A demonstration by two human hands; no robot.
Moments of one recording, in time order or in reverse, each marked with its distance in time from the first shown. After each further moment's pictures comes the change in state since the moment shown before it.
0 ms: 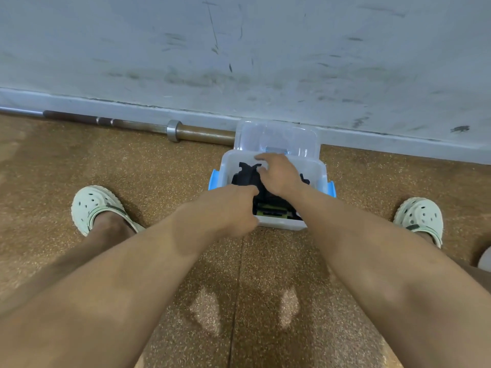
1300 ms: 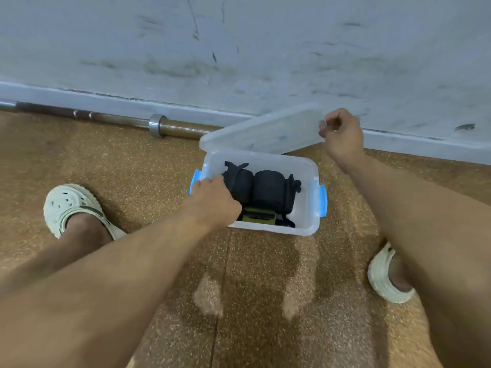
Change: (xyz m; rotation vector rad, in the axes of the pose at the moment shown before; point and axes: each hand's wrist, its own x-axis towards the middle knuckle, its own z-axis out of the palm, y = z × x) left_hand 0.076 -0.012 0.032 -0.309 0.215 -0.314; right_hand 0.025 0.094 -0.114 0.450 0.477 0.159
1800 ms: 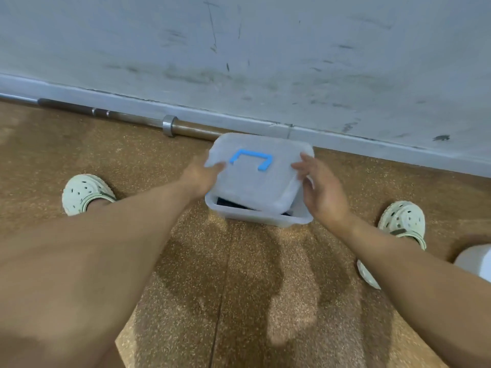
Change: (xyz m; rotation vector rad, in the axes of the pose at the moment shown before) left_hand -0.002 -0.044 -0.027 -0.599 0.041 -0.030; right_hand -0.149 -0.002 -0.012 -0.317 -0.154 -0.615
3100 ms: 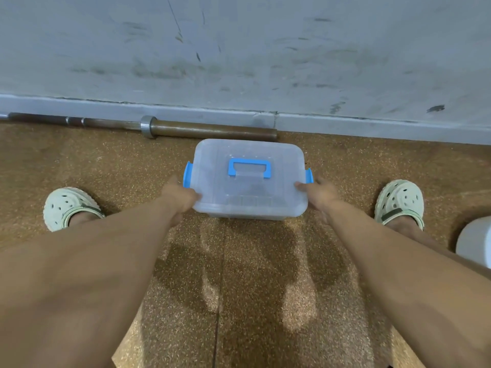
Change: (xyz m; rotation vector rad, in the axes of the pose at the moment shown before) left_hand 0.037 -0.042 0.030 -0.217 0.112 -0.297; right_hand -0.007 0.047 0.030 0.590 -0.026 1.339
